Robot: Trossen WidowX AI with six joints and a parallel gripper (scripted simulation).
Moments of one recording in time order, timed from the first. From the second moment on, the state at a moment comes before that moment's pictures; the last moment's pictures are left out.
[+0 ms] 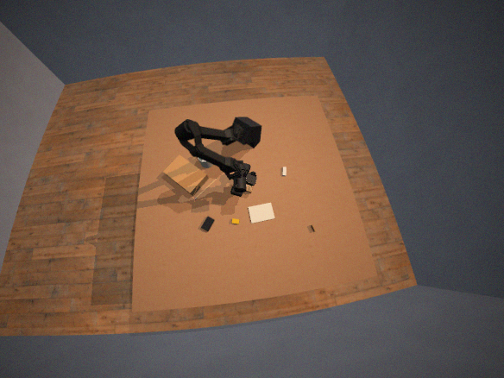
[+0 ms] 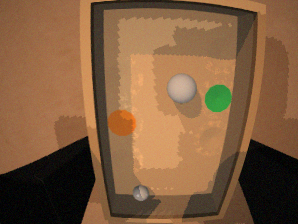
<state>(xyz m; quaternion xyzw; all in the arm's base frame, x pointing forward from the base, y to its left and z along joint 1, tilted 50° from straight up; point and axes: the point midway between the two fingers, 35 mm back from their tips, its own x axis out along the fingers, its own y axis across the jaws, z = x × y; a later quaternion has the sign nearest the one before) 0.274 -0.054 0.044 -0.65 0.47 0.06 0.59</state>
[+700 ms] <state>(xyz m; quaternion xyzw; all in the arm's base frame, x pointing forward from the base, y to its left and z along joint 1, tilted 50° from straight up) 0.248 -0.028 0.077 -0.65 0.47 0.06 0.60</state>
